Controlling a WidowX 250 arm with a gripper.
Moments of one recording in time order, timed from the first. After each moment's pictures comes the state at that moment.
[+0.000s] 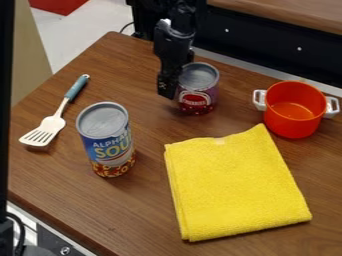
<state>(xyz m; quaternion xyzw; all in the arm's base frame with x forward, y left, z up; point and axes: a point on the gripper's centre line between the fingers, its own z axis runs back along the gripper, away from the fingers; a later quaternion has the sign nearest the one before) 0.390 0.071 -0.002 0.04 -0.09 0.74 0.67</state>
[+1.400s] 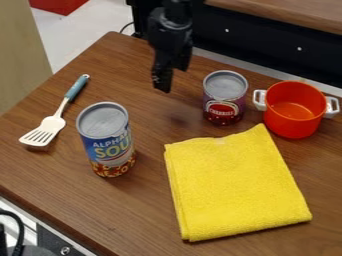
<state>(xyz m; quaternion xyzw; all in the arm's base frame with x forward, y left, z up) 0.373 0.076 0.026 0.02 -0.11 0.71 0.69</state>
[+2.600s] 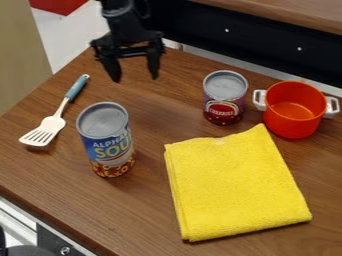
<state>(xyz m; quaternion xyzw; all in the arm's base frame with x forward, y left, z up) 0.327 0.131 0.049 -0.04 -0.07 0.26 0.96</state>
